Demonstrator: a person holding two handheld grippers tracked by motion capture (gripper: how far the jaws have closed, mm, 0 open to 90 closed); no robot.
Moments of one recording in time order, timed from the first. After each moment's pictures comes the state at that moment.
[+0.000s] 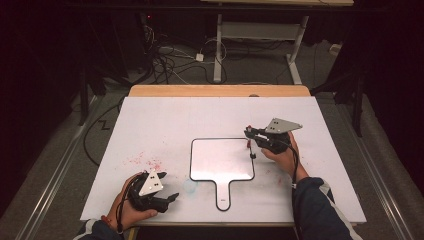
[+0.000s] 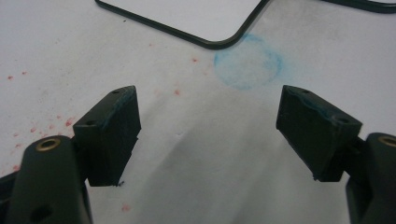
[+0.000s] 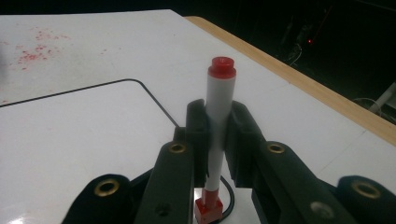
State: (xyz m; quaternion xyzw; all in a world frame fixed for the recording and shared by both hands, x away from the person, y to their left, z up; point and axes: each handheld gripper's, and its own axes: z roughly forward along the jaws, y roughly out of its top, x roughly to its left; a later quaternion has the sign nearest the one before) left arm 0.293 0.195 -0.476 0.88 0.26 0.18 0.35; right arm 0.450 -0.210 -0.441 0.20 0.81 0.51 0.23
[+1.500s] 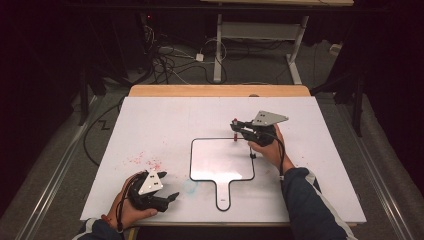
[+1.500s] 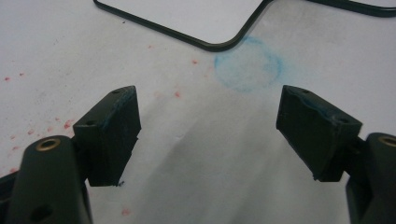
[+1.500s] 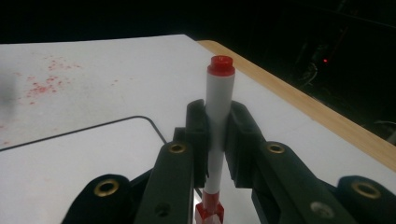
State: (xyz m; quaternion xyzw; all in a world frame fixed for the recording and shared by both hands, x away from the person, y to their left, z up) left arm 0.295 0.195 -0.475 0.88 0.25 0.18 0.36; right arm 0.470 -0.166 -0.434 0.17 0.80 0.54 0.21
